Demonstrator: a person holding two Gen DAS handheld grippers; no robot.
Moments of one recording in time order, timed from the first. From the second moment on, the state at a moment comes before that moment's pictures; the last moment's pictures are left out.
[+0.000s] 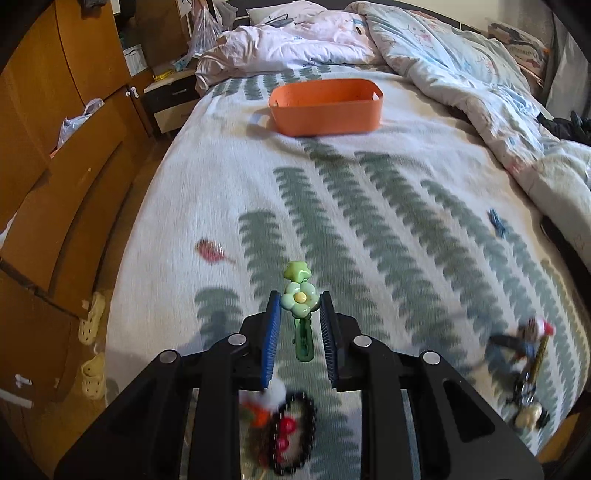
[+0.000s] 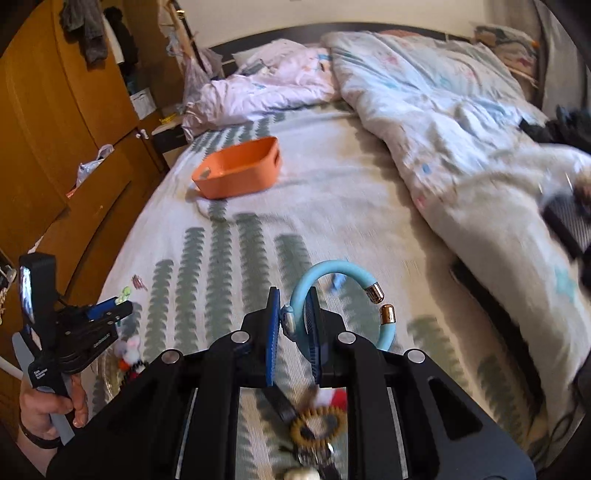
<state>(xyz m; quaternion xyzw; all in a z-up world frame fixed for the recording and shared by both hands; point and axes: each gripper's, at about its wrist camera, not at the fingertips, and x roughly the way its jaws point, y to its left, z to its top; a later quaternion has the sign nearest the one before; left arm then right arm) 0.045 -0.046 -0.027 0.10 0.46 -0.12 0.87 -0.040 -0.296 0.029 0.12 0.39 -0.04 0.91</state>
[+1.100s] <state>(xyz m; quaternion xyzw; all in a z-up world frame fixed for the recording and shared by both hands) -0.016 -0.025 -0.058 0.11 0.45 -0.08 0.88 -0.087 -0.287 -0.036 0.11 0.44 -0.10 0.88</state>
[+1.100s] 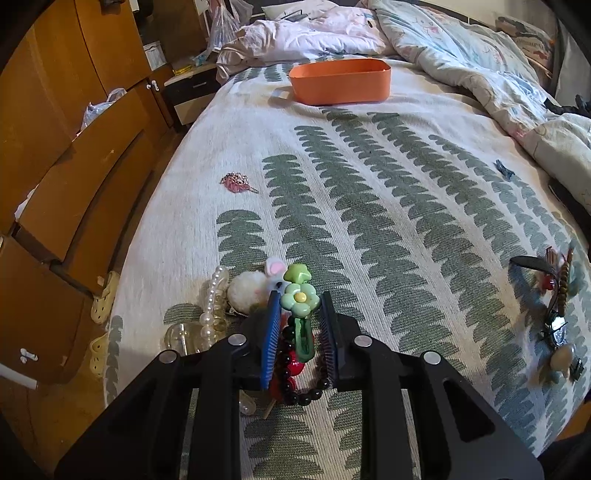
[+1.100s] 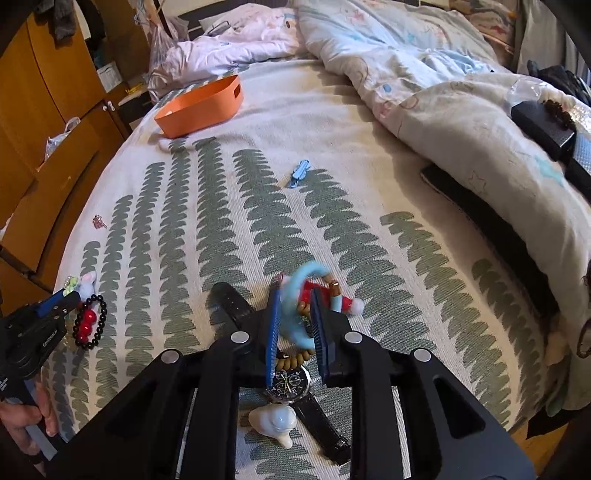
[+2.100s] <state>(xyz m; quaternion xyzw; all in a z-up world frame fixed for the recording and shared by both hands) -0.030 -0.013 -0.001 0.10 0.34 -0.07 0.93 -0.095 -0.279 -0.002 0.12 0.36 -0.08 0.92</state>
